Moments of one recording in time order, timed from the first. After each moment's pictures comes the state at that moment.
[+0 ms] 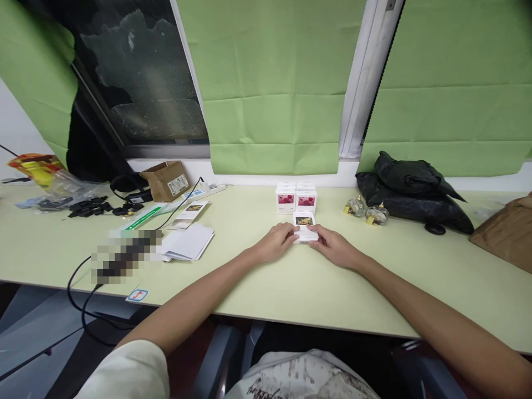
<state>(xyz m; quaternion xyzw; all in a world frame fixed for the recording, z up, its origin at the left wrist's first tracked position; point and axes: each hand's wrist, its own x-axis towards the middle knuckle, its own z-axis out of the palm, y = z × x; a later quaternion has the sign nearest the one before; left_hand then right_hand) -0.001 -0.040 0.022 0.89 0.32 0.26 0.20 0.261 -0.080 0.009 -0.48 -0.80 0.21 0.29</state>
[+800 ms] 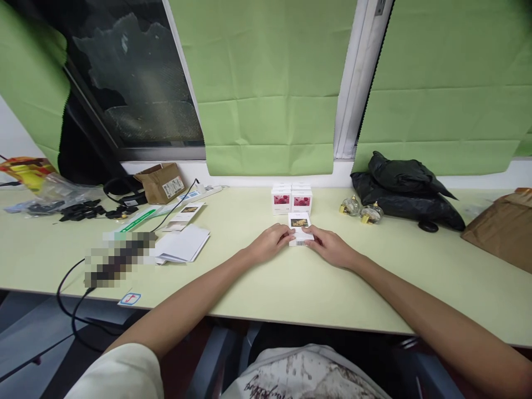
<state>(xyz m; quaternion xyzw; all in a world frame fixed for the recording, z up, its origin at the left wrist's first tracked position) -0.002 -0.039 0.024 0.89 0.31 0.27 0.20 0.260 -0.082 0.008 -0.47 -0.82 0.18 0.29</state>
